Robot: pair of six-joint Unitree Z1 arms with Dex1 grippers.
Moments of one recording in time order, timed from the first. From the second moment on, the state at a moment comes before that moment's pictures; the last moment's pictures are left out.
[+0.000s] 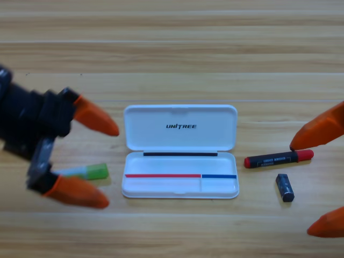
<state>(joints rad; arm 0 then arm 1) -0.79 1.37 -1.04 0.60 -0.41 0.62 0.98 1.34 -1.15 0.72 0.32 -0.43</state>
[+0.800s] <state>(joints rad) -0.81 1.46 -1.14 0.68 -0.24 0.62 0.88 1.34 -1.15 0.74 0.24 -0.22</state>
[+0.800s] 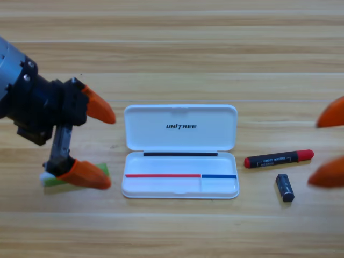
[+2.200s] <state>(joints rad) -0.58 1.95 -1.30 0.85 0.02 0.76 0.72 1.88 -1.18 0.69 0.01 0.58</state>
